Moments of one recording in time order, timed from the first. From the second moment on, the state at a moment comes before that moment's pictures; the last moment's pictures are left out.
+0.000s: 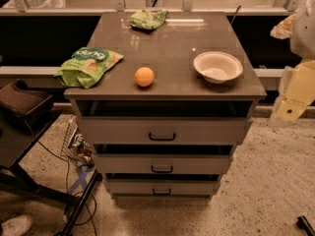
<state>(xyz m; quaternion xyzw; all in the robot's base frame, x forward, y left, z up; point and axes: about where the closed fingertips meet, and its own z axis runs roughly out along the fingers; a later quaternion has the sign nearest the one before) 0.438 -0.213 0.988 -0.60 0.78 -0.05 0.18</state>
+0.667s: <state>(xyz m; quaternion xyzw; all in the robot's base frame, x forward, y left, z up) 0.449 -0.214 0.986 -0.60 0.77 -0.07 0.20</state>
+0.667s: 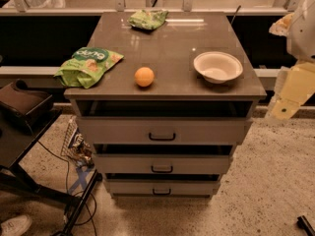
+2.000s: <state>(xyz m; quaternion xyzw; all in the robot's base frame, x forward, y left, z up) 0.533 -0.186 0.967 -0.57 0.70 -0.22 0.36</state>
